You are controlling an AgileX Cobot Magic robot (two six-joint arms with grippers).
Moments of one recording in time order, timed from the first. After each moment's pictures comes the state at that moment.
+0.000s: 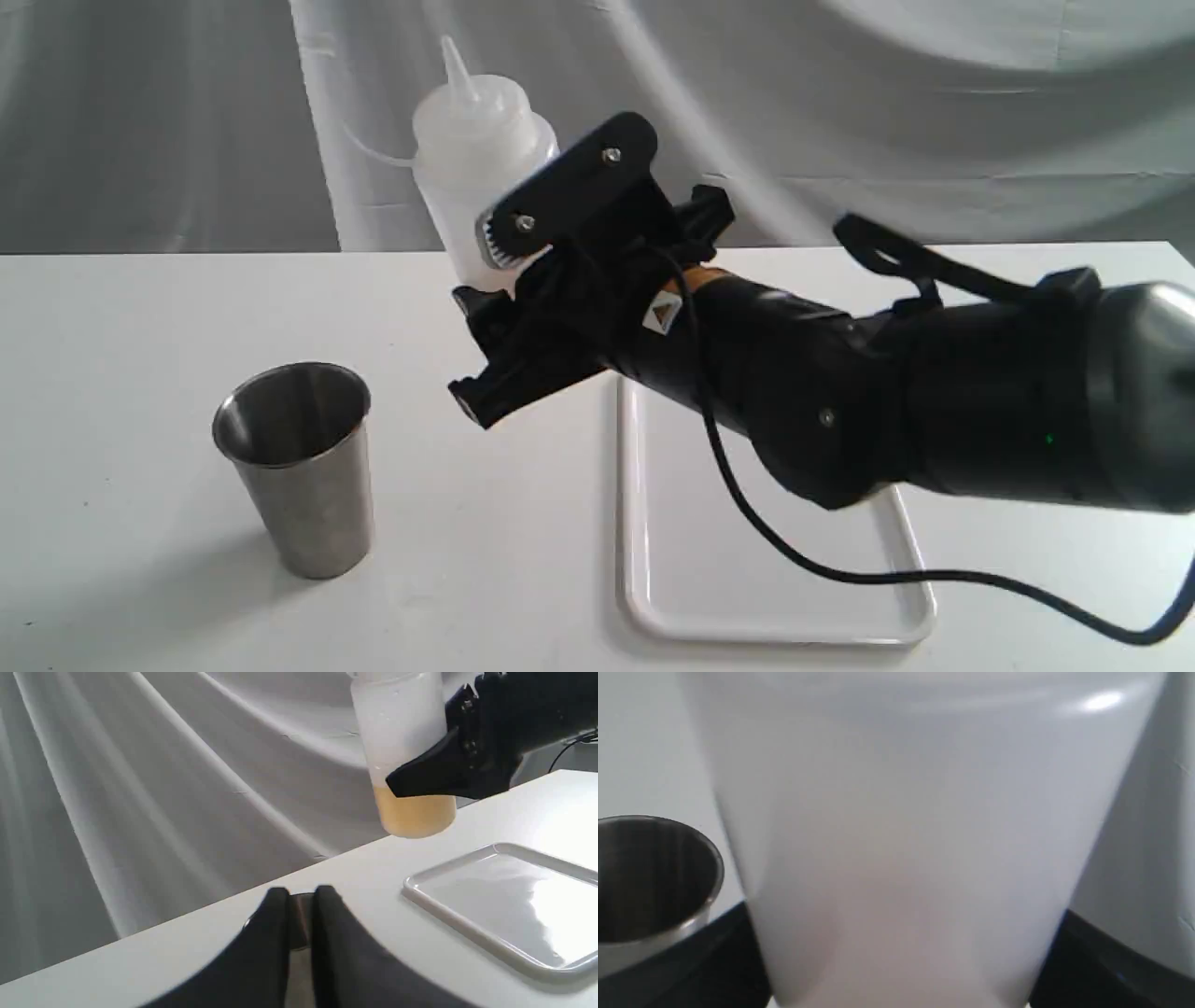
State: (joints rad) left arm -0.40 0.01 0.00 0.26 0.06 -0.07; right arm 0.58 1.77 -1.06 0.32 -0.35 -0.58
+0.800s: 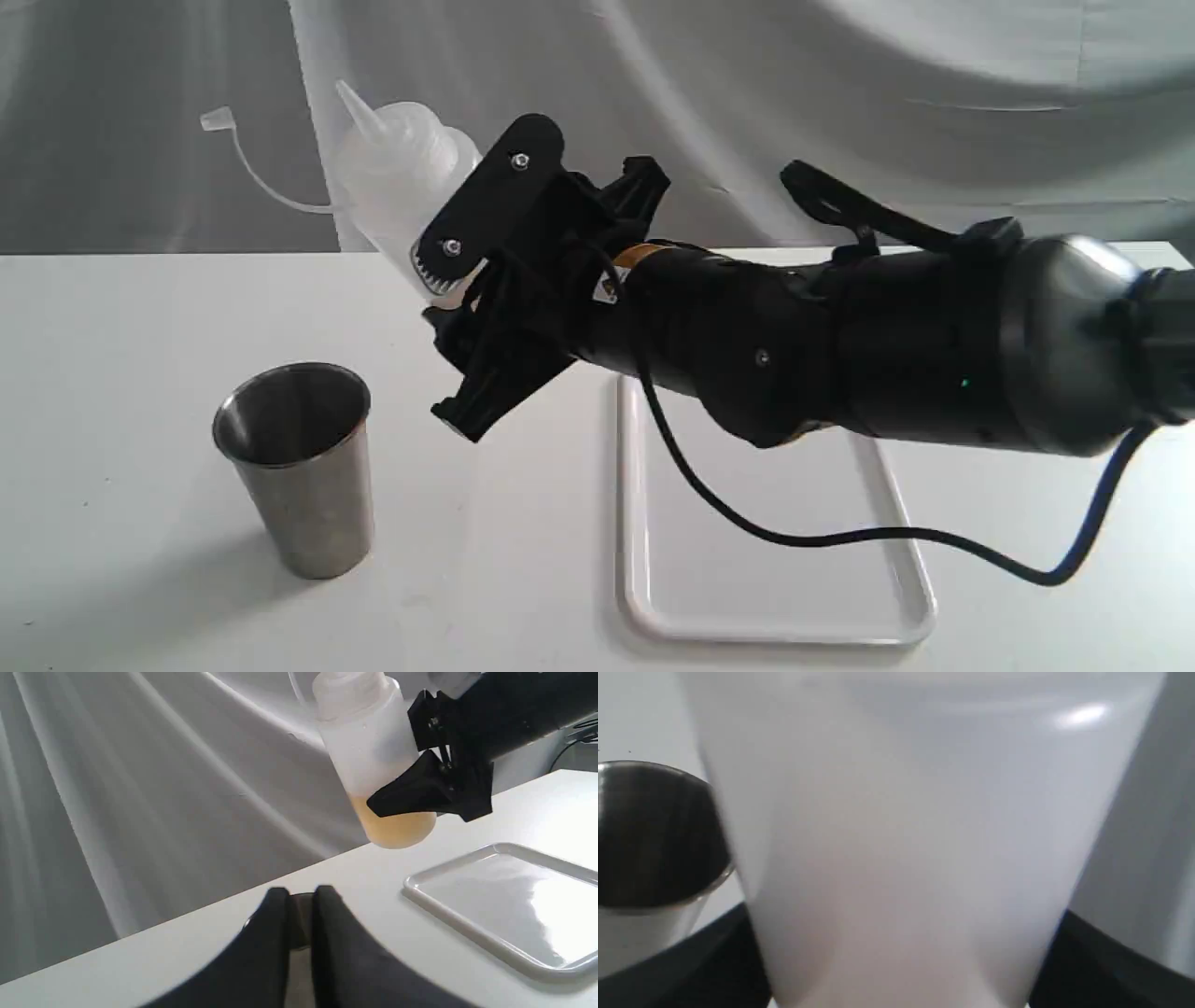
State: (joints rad) left arm -0.40 0.01 0.00 0.26 0.06 -0.07; right arm 0.58 1.84 -1.19 0.34 -0.19 -0.82
